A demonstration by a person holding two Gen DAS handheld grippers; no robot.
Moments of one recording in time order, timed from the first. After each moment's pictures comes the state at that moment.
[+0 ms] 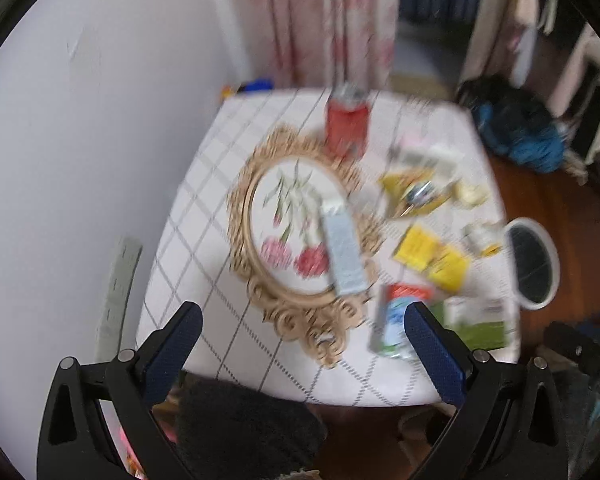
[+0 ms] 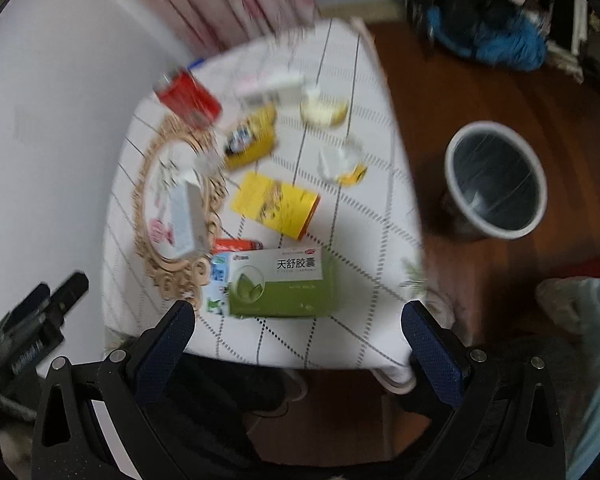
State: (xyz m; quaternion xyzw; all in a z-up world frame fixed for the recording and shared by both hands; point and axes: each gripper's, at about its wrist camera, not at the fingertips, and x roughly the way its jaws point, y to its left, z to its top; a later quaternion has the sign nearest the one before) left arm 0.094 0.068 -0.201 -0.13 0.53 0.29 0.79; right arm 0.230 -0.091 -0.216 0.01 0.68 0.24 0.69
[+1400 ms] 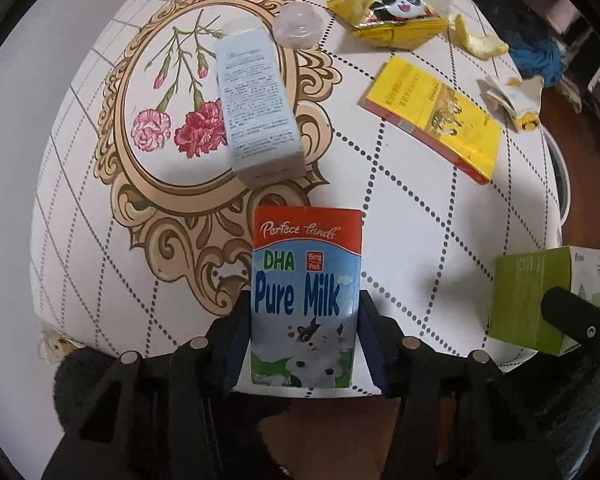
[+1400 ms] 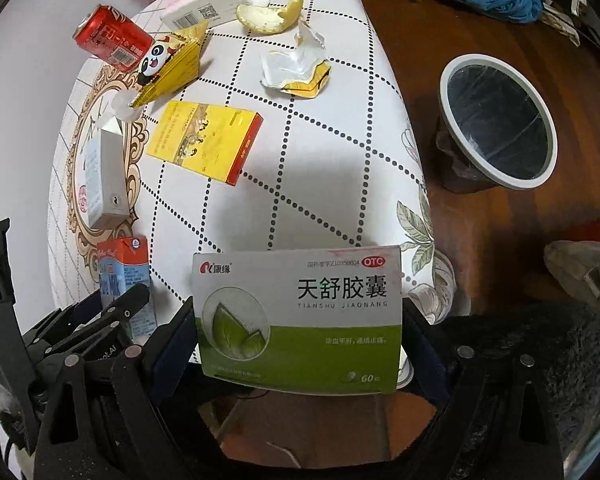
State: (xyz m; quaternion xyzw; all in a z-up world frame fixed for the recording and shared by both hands) left arm 0.122 0.045 -0.353 -0.17 0.65 0.19 0.71; right arm 0.230 -0.093 -0.314 -0.02 0.74 0.21 0.64
